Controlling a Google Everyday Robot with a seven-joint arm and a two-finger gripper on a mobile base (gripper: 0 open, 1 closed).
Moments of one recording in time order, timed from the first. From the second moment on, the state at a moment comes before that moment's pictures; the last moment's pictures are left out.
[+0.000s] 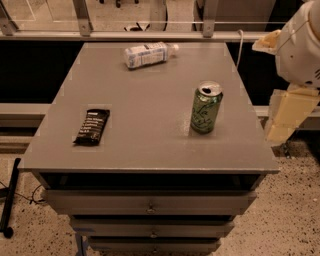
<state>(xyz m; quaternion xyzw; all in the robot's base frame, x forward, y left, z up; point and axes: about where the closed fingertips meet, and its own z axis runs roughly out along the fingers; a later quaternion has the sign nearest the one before) 0.439 -0.184 0.993 -0.67 0.71 -0.11 0.20</state>
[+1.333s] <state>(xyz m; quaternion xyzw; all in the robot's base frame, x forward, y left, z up) 0.481 -0.168 0.922 -0.59 0.72 0.07 0.36</state>
